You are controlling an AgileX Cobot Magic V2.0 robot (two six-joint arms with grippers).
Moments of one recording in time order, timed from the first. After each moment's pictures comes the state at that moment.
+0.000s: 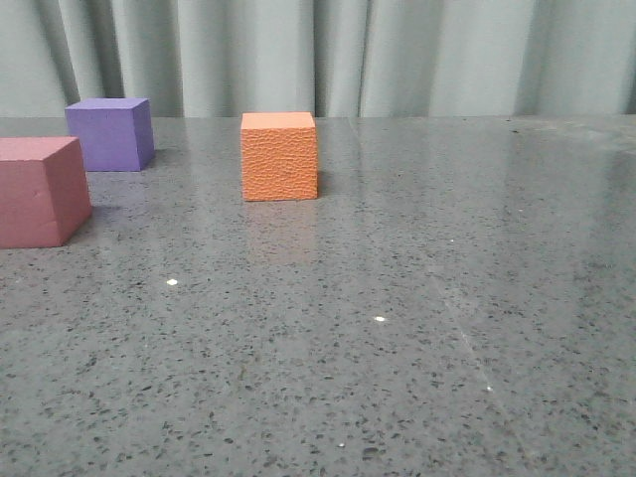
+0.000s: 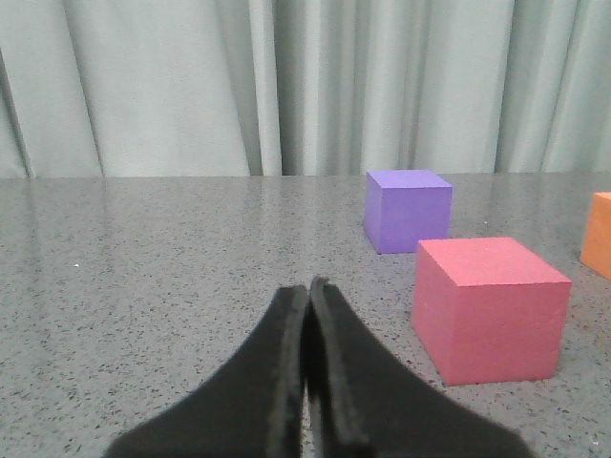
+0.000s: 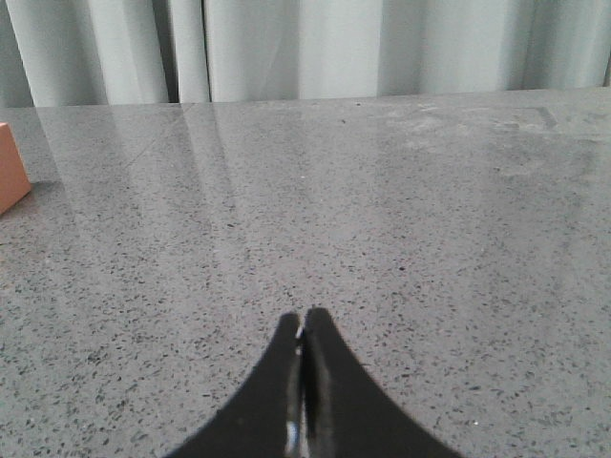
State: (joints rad) left arm -0.05 0.00 -0.01 0.21 0.04 -0.22; right arm 0.09 -0.01 0.03 0.02 0.12 0.07
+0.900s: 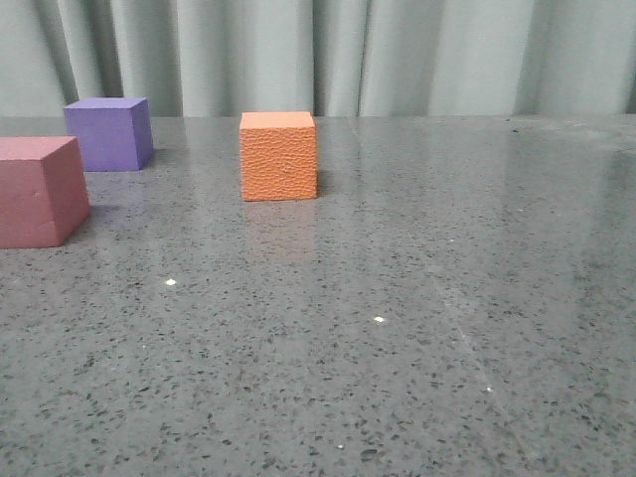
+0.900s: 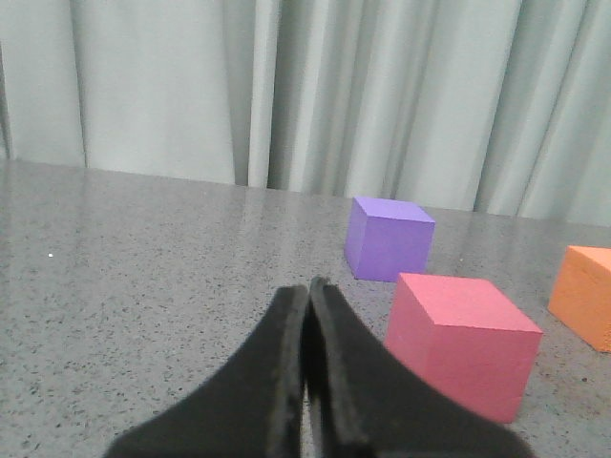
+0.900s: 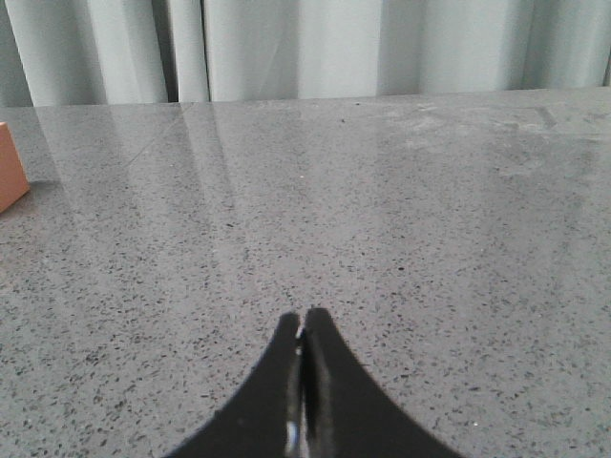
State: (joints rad) left arm -0.05 0.00 -0.04 0.09 0.05 -0.25; right arm 0.09 -0.01 0.03 0.02 0.12 0.07
